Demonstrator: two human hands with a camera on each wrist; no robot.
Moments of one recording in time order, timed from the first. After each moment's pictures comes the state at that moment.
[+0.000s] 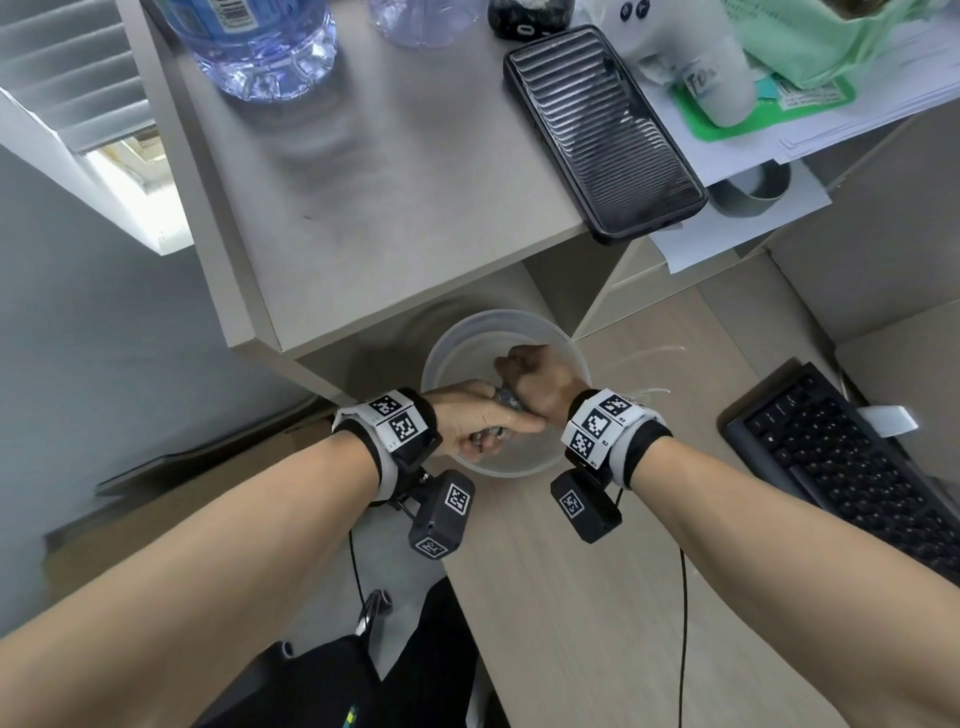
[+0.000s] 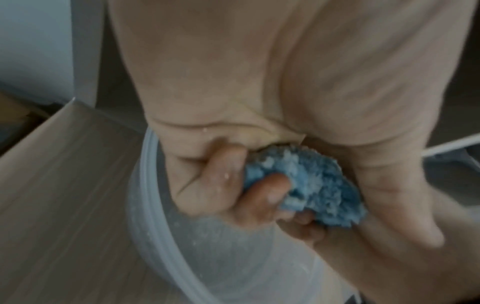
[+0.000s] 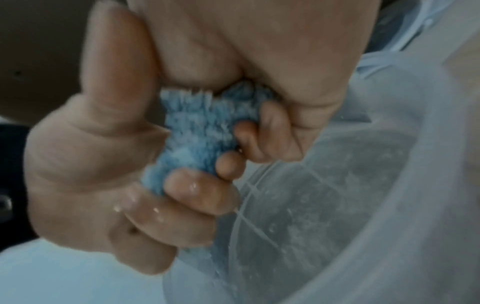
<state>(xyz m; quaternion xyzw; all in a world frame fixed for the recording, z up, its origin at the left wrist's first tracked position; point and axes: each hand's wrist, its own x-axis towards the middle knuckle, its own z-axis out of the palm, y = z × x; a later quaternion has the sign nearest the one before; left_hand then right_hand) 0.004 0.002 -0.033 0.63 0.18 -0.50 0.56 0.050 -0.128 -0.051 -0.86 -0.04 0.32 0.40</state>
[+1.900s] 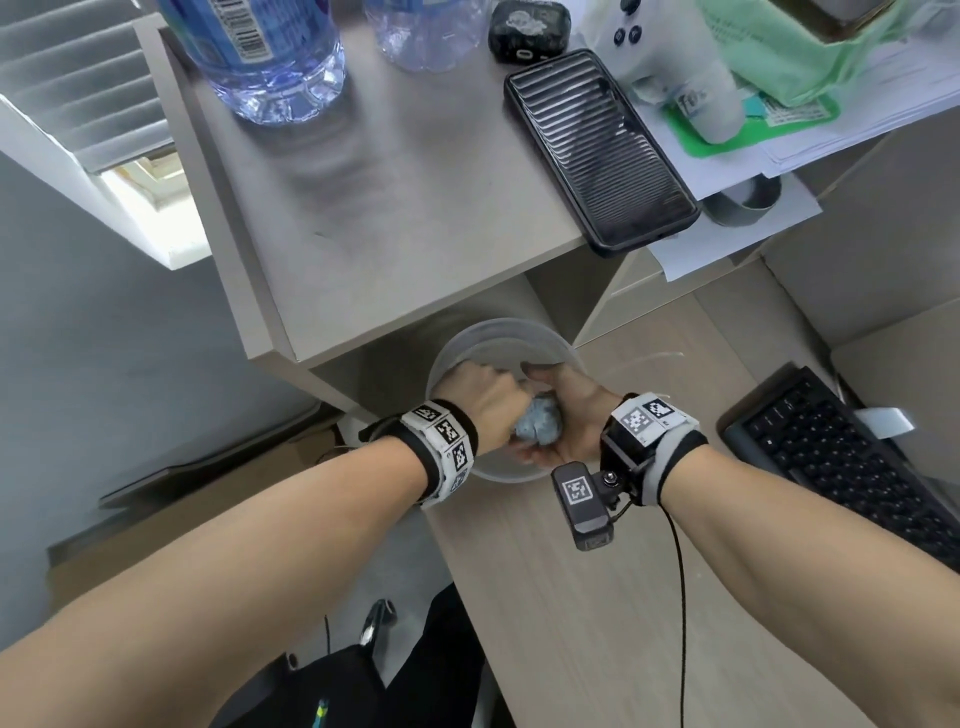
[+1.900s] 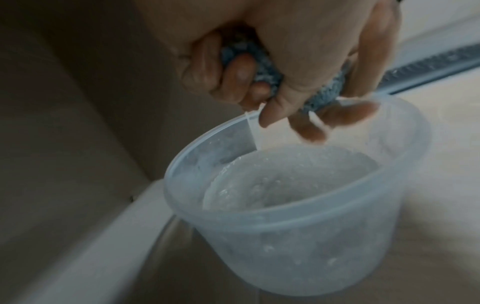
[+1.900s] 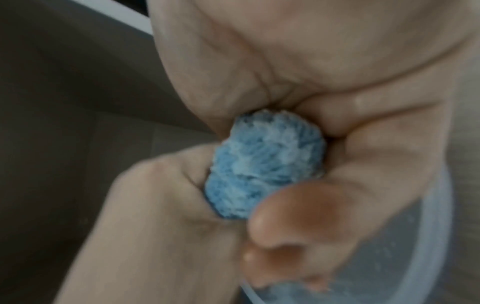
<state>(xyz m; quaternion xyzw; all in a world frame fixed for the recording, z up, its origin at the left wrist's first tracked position) 0.012 -0.017 -0.004 0.95 -0.24 -0.20 -0.07 0.041 -0.151 -0.040 -0.51 0.30 0.57 0.57</state>
